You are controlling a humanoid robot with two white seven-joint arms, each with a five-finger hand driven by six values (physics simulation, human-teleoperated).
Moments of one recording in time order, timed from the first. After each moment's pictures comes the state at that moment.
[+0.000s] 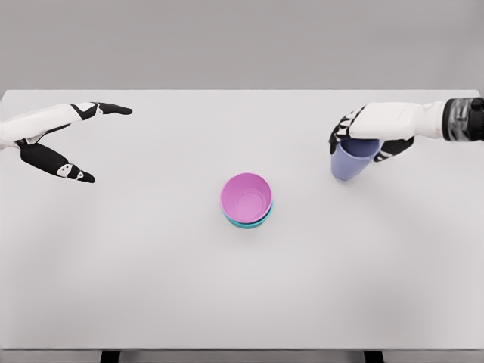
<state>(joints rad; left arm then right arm) -0.58 1.00 -0.60 -1.44 0.38 -0.61 -0.61 -0.94 -0.84 0.91 -1.33 0.29 -0.61 0.61</state>
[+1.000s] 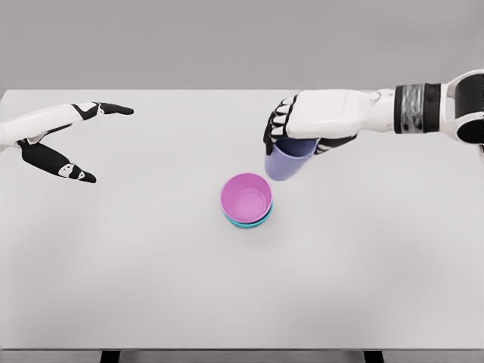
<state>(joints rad) -0.58 0.99 -0.60 -1.44 0.38 -0.61 -0.61 -0.98 -0.74 0.87 -1.58 0.27 -0.61 0.61</state>
